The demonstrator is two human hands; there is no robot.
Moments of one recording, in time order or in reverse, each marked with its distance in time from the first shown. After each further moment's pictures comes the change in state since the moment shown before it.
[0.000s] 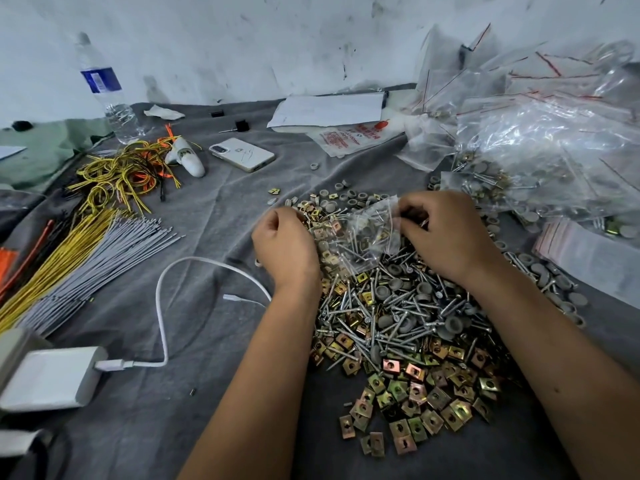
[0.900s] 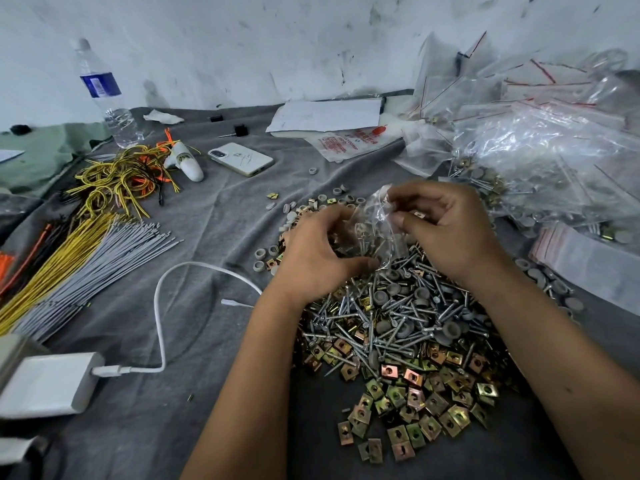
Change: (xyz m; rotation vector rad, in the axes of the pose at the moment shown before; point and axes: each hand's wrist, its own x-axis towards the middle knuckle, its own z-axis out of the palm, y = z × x) left_hand 0.000 0.012 -0.013 0.641 -0.822 0.418; right_hand -0.002 -0.011 -0.005 0.564 0.039 0.023
